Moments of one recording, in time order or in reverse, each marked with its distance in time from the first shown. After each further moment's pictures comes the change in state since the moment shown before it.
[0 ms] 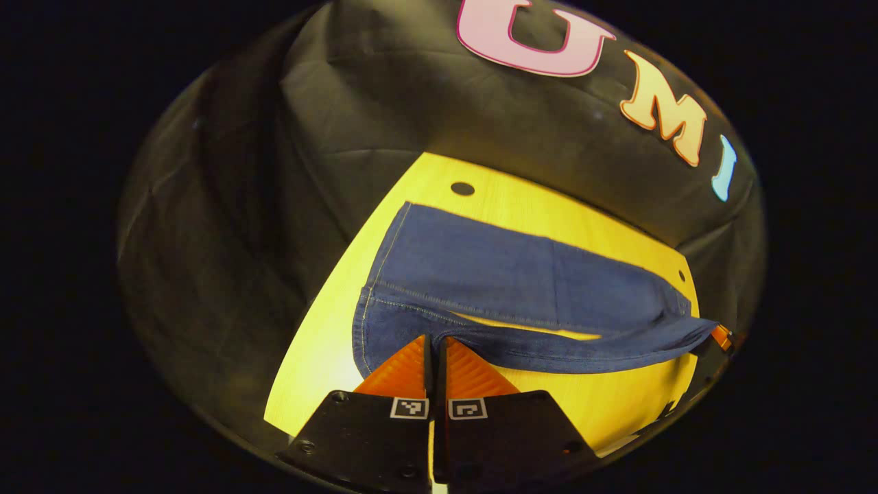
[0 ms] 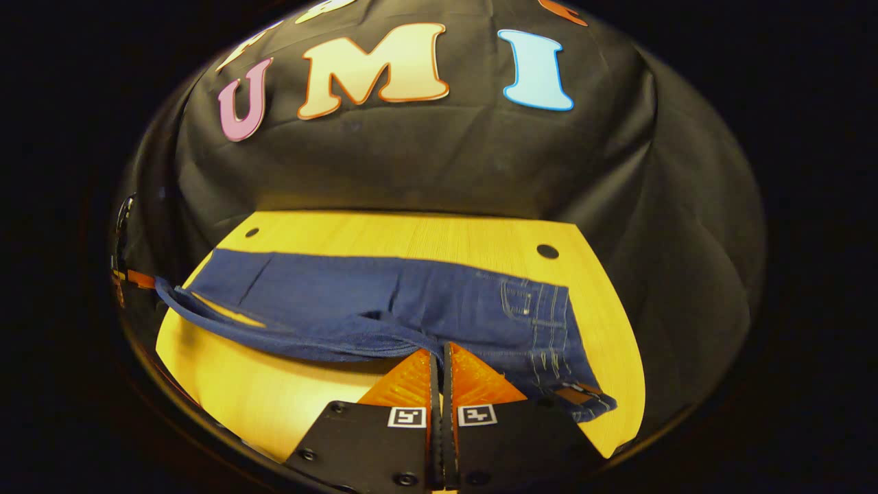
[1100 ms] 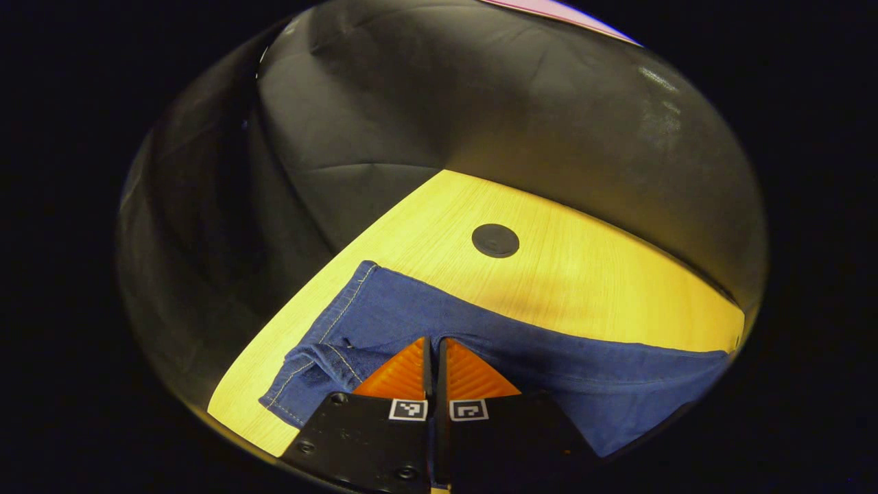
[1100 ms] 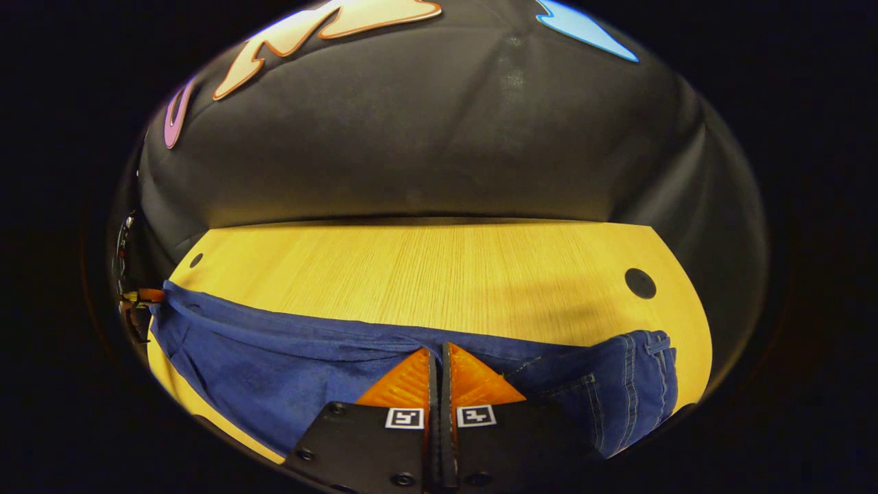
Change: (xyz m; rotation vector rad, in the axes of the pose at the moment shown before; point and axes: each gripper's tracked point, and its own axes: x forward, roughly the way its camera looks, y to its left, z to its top) left arm 0.219 -0.015 0.087 -0.059 -0.109 0.223; right arm 0.253 0.018 0.019 0.048 0.077 0.067
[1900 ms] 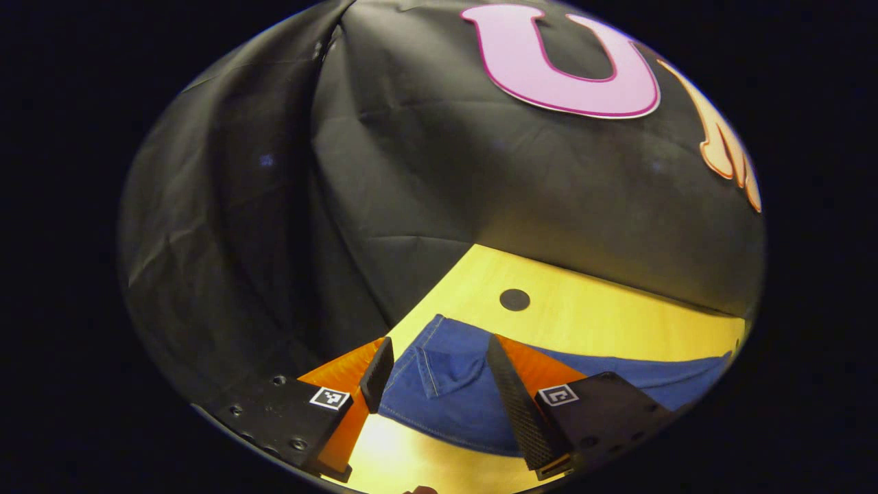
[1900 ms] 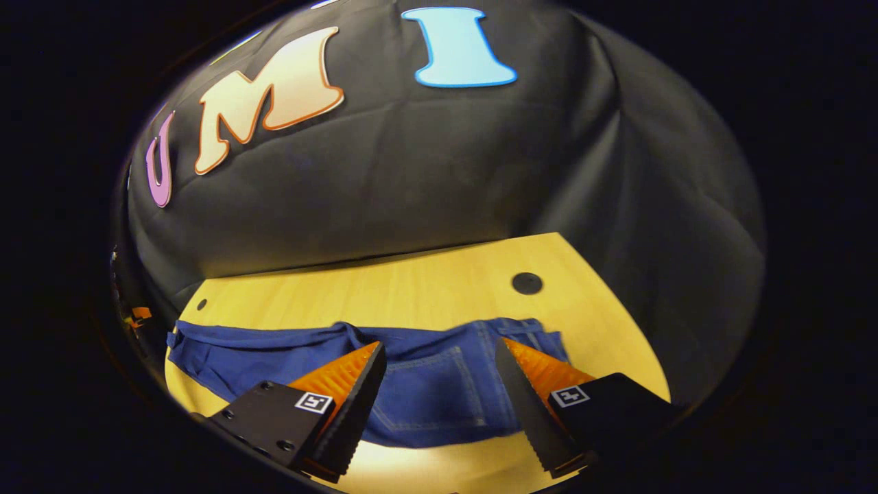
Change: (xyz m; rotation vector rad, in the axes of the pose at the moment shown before) left arm -0.082 0.027 0.057 0.031 -0.222 0.064; right arm -0.140 -0.120 0.002 0.153 -0.125 -0.154
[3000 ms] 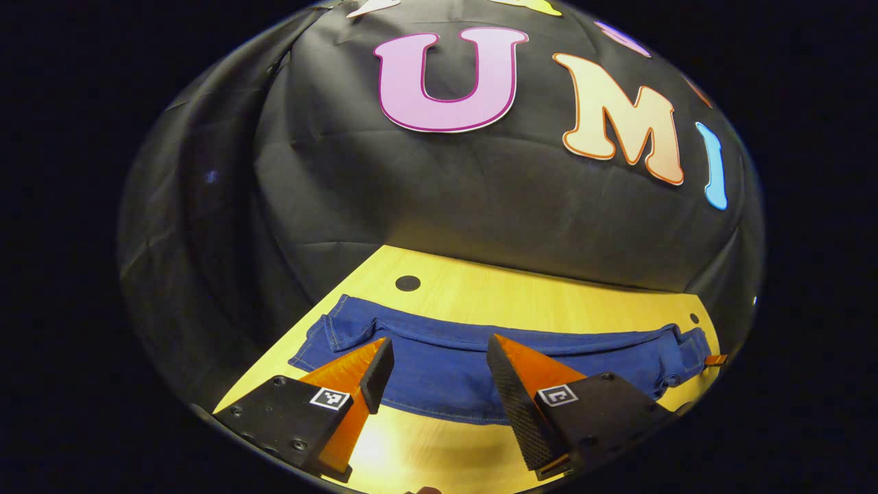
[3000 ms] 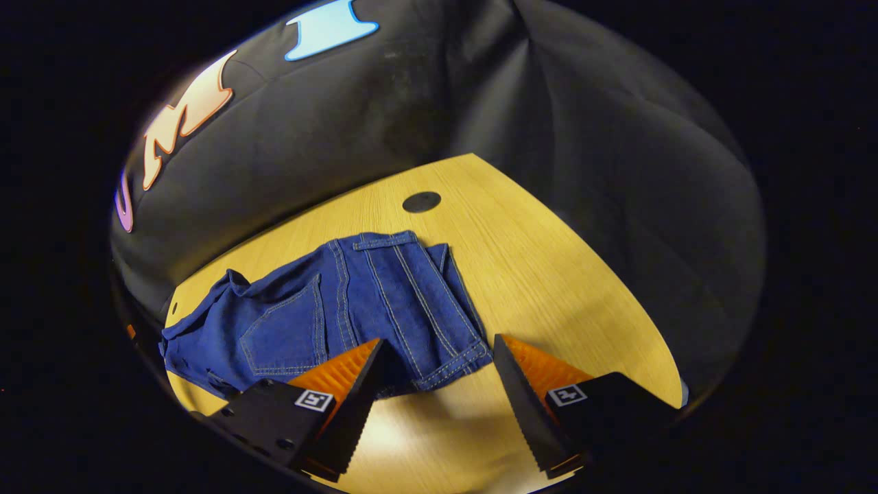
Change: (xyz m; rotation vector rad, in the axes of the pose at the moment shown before) left arm -0.031 -0.014 0.010 0.038 -0.083 -0.249; right arm 0.031 -0.112 -0.095 0.163 0.162 -0.055
